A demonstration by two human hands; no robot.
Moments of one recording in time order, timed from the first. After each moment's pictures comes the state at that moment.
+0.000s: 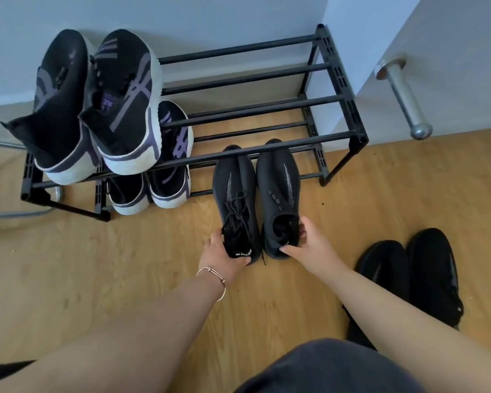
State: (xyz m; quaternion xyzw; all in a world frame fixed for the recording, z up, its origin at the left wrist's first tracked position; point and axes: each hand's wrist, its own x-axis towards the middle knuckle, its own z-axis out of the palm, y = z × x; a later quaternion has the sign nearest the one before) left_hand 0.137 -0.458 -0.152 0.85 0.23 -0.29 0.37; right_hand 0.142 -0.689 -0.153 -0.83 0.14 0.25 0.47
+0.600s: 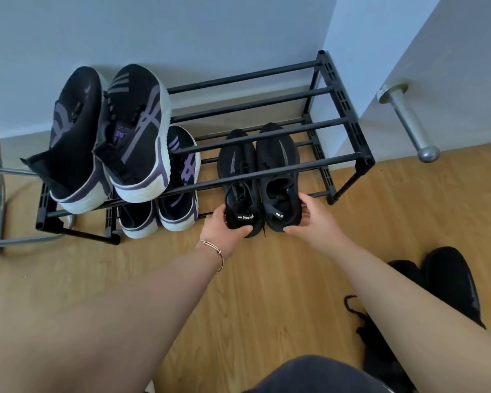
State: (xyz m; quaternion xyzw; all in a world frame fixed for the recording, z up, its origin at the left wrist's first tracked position) left_hand 0.231 -0.447 -0.122 0.85 0.21 -0.24 0.43; right_hand 0.229 -0.686 -0.137 -0.85 0.08 0.20 0.49
